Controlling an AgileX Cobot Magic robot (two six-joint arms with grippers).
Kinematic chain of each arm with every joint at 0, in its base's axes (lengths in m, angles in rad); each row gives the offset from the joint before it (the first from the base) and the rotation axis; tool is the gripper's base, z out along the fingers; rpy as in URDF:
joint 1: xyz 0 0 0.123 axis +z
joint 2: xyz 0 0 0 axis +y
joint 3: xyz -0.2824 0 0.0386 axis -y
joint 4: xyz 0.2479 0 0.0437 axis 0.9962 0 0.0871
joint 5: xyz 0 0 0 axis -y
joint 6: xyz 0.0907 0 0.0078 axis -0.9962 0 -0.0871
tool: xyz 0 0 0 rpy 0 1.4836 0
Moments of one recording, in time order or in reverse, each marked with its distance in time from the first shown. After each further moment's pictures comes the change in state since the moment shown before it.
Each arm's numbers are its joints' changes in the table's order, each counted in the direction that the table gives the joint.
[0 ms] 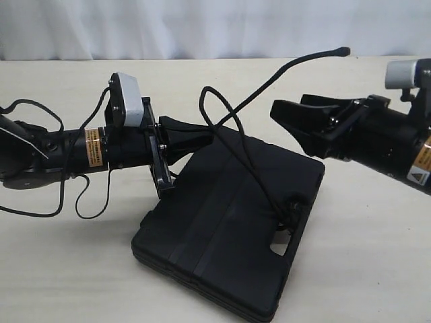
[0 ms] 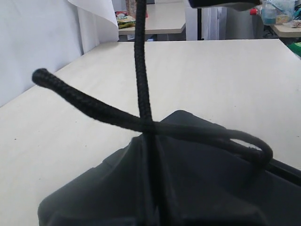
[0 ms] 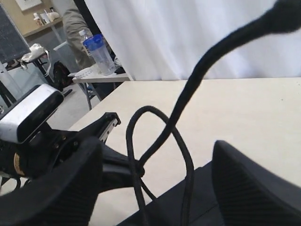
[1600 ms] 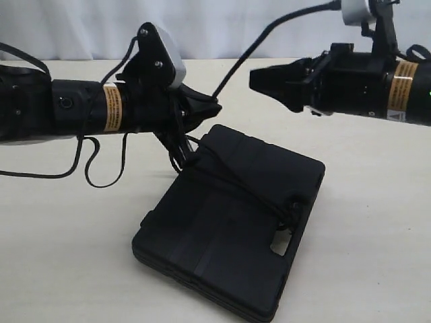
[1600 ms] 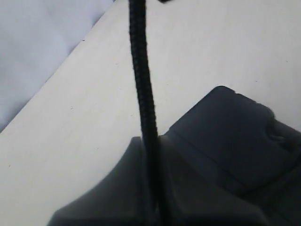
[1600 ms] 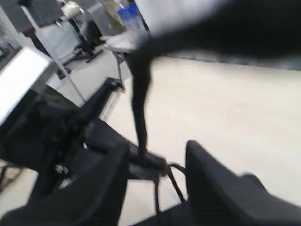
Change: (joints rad) left arm -0.179 -0.313 0.090 0.042 -0.666 0.217; right arm 0.000 0.084 0.336 -0.517 -0.117 -0.478
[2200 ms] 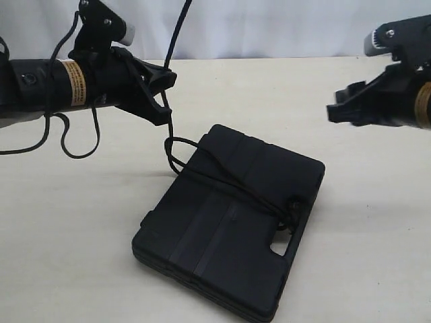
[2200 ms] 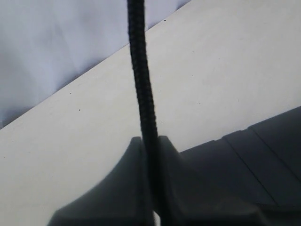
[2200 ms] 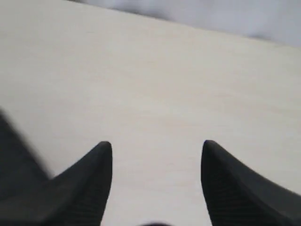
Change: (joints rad) left arm 0.132 -0.036 0.000 -0.098 -0.086 0.146; right arm 0.010 -0.074 -0.051 -0.443 -0.860 -0.277
